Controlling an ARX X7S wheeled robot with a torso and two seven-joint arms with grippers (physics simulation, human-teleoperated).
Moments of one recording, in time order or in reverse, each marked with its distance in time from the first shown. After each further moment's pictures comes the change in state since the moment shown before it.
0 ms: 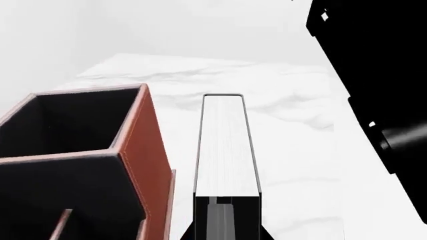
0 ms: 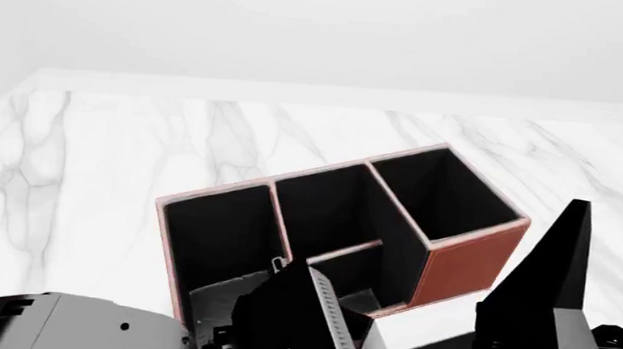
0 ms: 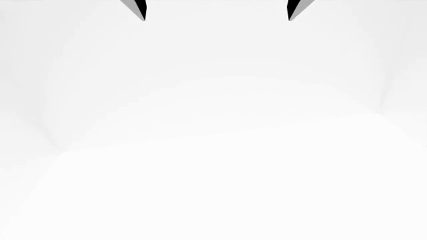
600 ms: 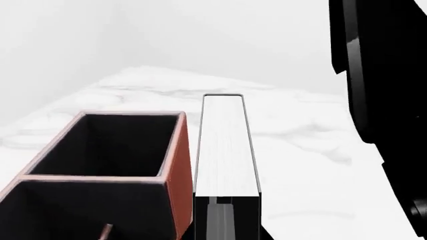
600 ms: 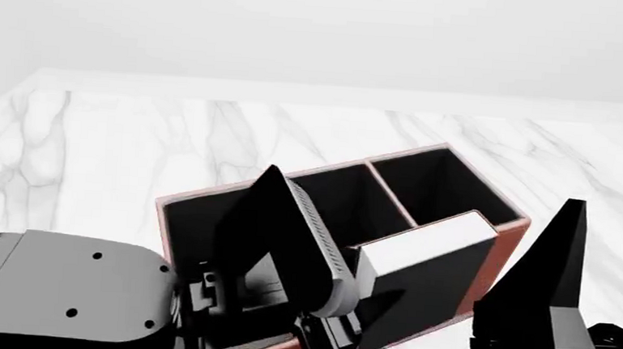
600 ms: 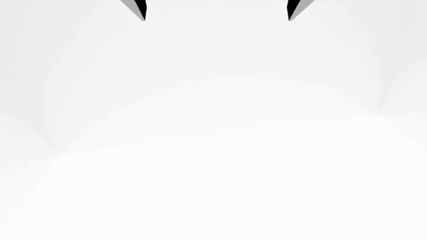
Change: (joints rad) left arm -0.137 -0.030 -0.098 -0.080 -0.219 -0.010 0.001; right arm 0.004 0.007 -0.009 0.004 0.000 0.002 0.008
